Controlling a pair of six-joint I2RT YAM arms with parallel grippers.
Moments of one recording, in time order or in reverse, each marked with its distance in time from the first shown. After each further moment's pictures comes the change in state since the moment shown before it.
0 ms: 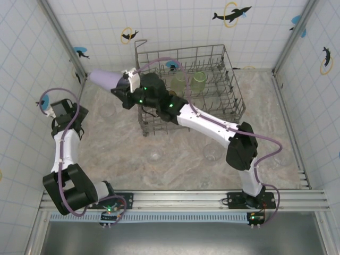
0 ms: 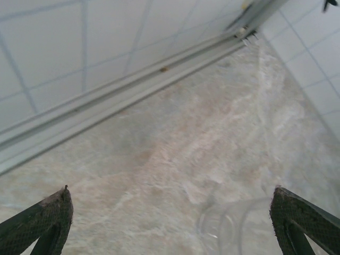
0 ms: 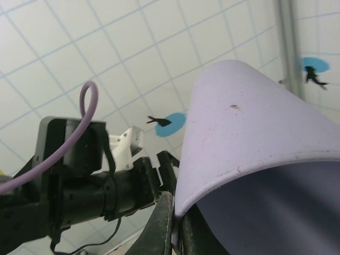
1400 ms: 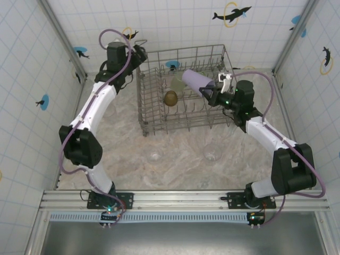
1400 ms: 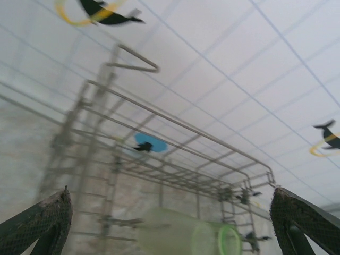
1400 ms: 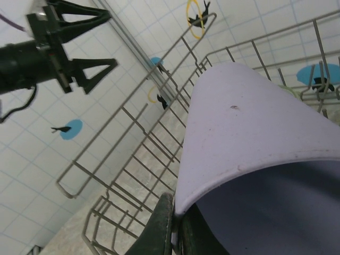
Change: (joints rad) left arm -0.660 0.554 0.882 0.017 0.071 -0.135; right arm -0.713 -0.584 -1.006 0.362 -0.453 0.129
